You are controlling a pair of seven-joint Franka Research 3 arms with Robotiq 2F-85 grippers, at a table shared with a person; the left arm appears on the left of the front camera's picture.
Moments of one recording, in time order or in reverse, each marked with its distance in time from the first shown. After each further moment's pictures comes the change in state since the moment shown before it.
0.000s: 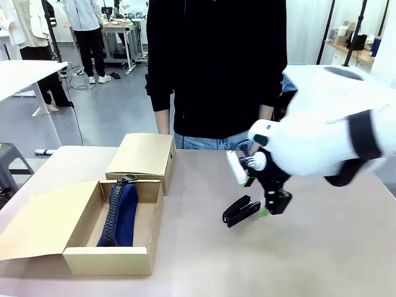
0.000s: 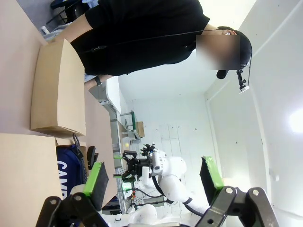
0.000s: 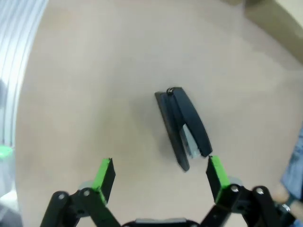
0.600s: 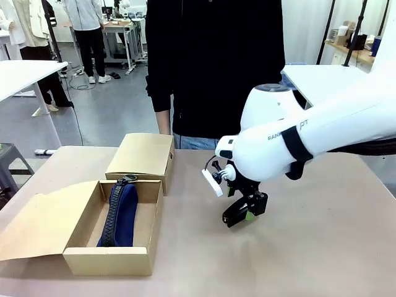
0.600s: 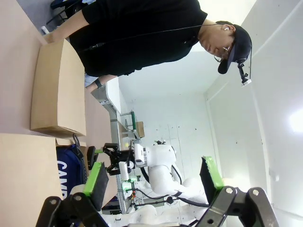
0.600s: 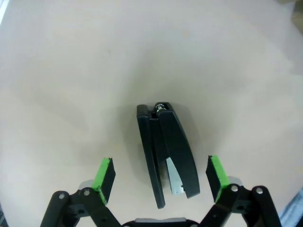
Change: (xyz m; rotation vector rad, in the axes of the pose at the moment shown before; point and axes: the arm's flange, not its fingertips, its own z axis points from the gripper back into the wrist) left arm 0.000 0.000 0.000 0.000 0.000 0.000; right arm 0.019 -0.046 -0.074 0.158 0.140 0.135
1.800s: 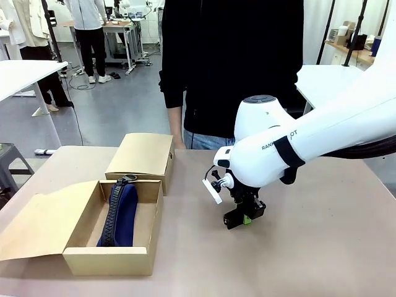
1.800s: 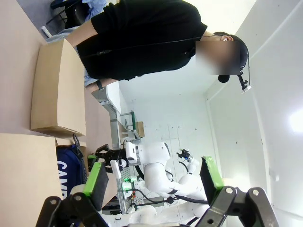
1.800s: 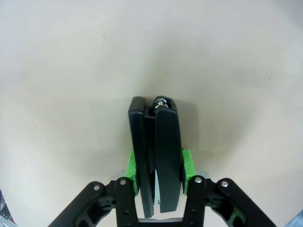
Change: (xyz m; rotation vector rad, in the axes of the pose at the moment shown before) left arm 0.000 0.000 0.000 0.000 0.000 0.000; right arm -0.006 -0.005 -0.021 0.071 0.035 -0.035
